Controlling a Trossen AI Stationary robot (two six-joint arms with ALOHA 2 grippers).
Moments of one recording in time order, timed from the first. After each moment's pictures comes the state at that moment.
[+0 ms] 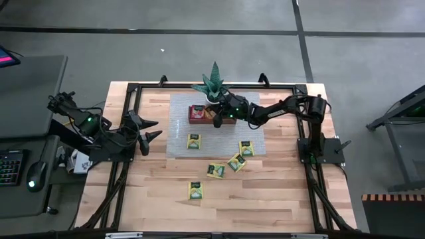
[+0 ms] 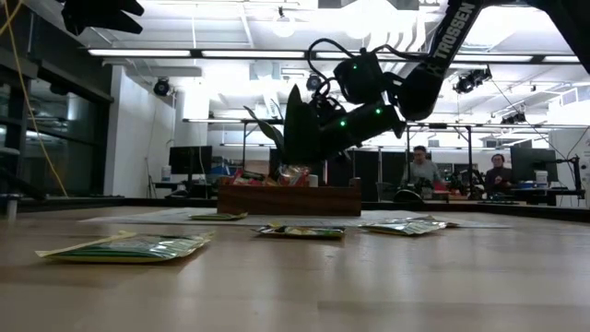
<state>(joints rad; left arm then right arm) -0.58 0.65 0.82 -0.82 -0.93 -0.71 -0.35 1.95 0.93 0.73 0.05 0.26</state>
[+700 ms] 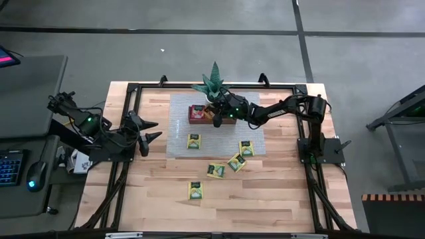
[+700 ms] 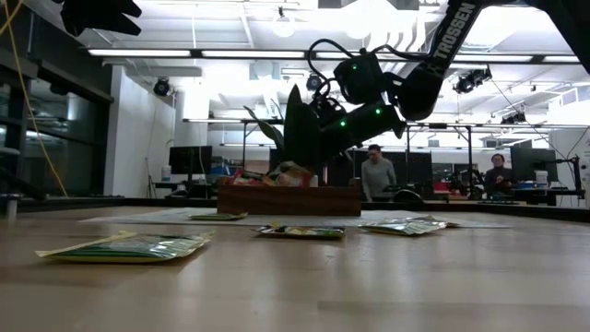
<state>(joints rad) -0.58 0.65 0.82 -0.83 -0.90 -0.71 -0.35 1.95 0.93 0.72 0.07 0.27</state>
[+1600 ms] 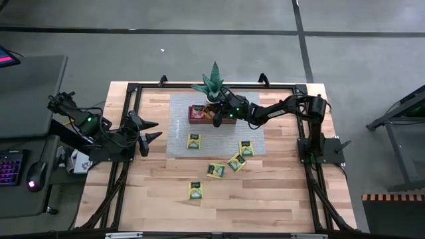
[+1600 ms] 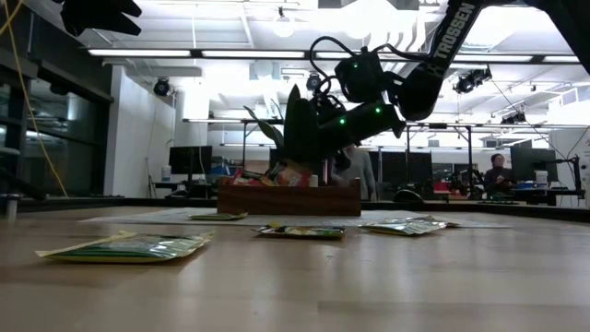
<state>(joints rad) -0.58 0.65 0.82 -0.83 -0.90 -0.72 -0.35 1.95 0.93 0.75 0.05 0.29</state>
